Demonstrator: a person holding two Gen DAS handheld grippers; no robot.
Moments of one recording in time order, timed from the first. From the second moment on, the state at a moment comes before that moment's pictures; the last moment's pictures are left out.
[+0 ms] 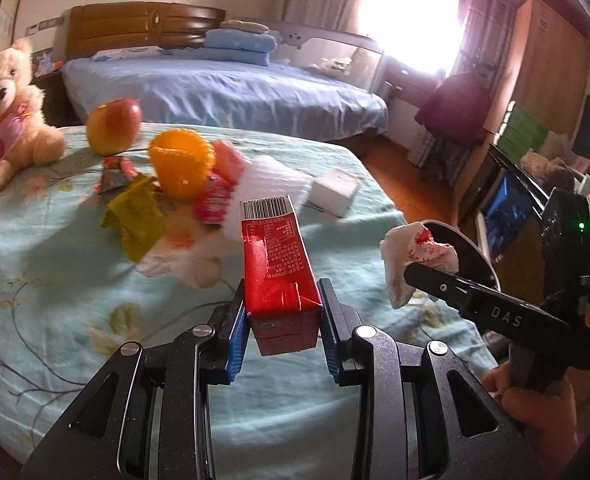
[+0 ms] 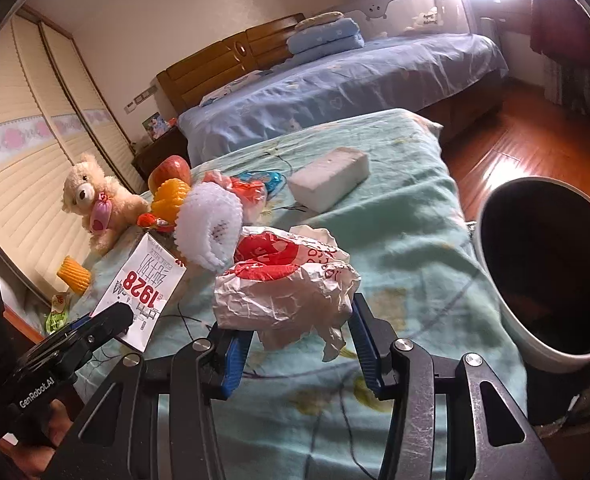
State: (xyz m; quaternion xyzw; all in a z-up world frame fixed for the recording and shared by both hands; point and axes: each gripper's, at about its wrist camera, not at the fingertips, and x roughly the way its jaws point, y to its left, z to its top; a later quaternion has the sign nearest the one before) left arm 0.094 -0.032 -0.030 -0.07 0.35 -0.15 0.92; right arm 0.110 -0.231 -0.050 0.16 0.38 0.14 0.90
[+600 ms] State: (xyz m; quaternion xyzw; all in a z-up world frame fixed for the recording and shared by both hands) left arm 0.106 -0.104 -0.029 -0.04 0.36 -0.22 0.91; right arm 0.092 -0.298 -0.051 0.18 0.37 0.07 0.91
